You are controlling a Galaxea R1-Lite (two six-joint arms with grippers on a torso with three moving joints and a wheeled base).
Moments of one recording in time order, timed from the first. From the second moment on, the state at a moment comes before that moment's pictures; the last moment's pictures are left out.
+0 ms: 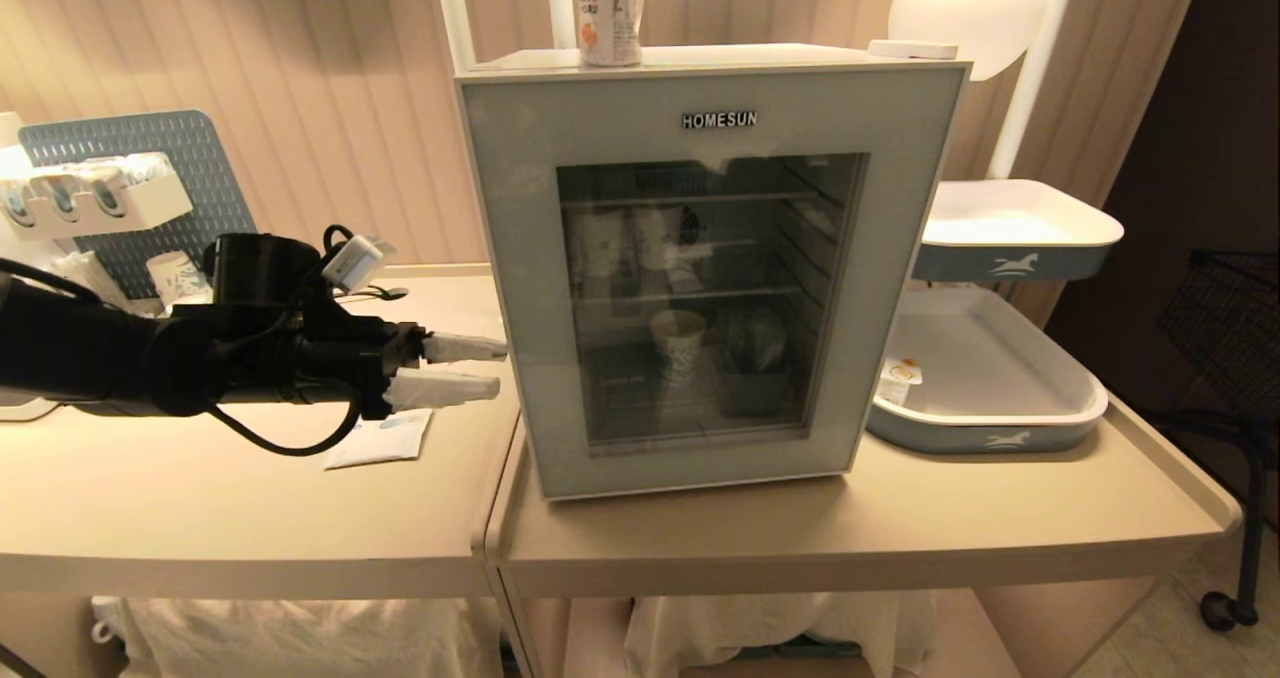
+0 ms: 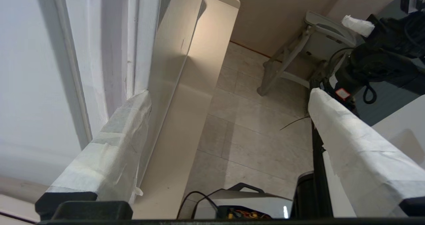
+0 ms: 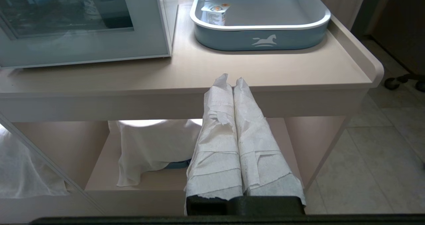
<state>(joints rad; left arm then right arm) -0.02 1.92 -1.17 -0.19 -1.34 0.31 0.00 0.00 -0.02 0.05 0.01 -0.01</state>
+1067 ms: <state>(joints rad) -0.03 2.00 -1.28 -0.19 -1.32 0.30 0.00 0.00 -0.02 0.06 0.01 -0.01</state>
